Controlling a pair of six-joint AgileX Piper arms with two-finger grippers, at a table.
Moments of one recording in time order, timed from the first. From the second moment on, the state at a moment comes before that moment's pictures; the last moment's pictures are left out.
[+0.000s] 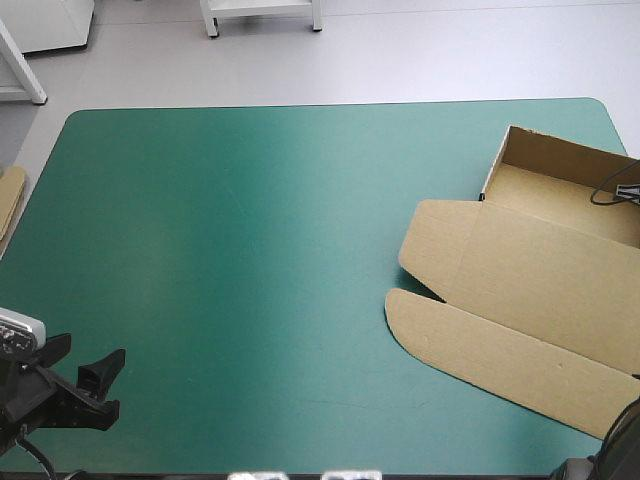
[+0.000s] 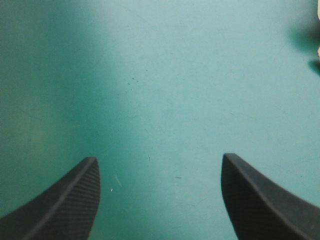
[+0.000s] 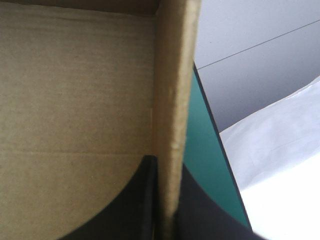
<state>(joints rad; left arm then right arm) -0.39 0.49 -1.00 0.07 1.25 -0.06 -0.48 2.03 -1.81 -0.09 1.05 -0.10</state>
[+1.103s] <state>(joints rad) -0.39 0.49 -1.00 0.27 1.25 -0.09 -0.32 1.66 -1.77 0.34 1.23 -0.29</state>
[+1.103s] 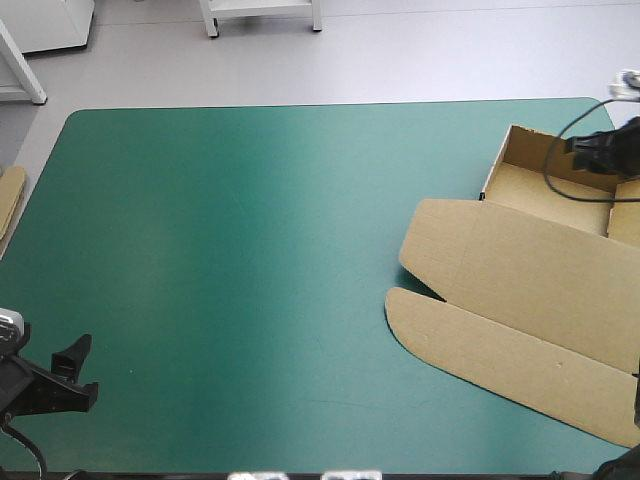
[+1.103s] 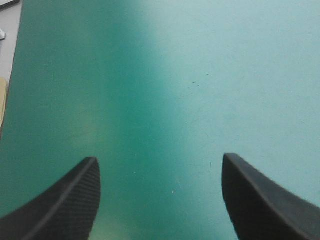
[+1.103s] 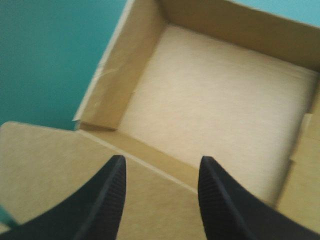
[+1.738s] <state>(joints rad) -0.39 0.49 -0.92 0.28 1.21 -0.17 0.29 1.17 -1.34 0.33 0.94 -0.34</state>
